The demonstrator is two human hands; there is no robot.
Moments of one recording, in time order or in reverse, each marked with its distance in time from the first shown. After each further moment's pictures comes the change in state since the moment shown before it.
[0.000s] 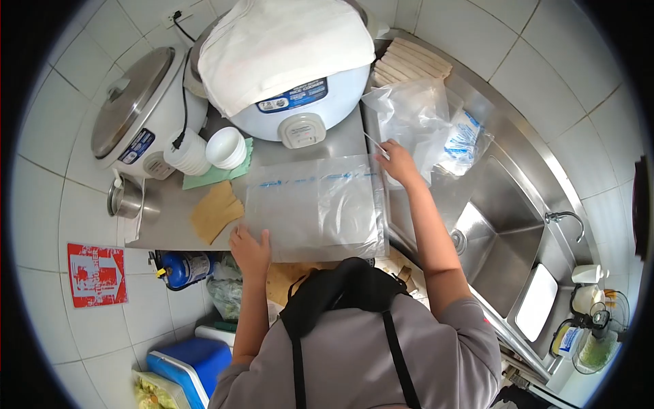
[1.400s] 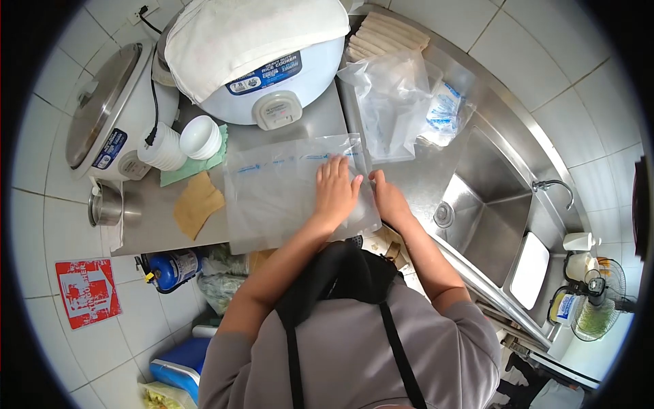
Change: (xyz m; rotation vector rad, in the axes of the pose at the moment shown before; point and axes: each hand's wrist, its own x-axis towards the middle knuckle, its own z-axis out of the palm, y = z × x) left_hand 0.013 0.190 0.061 -0.354 -0.179 0.592; right_hand -0.138 -0.047 0.006 -0.075 -0.192 0.252
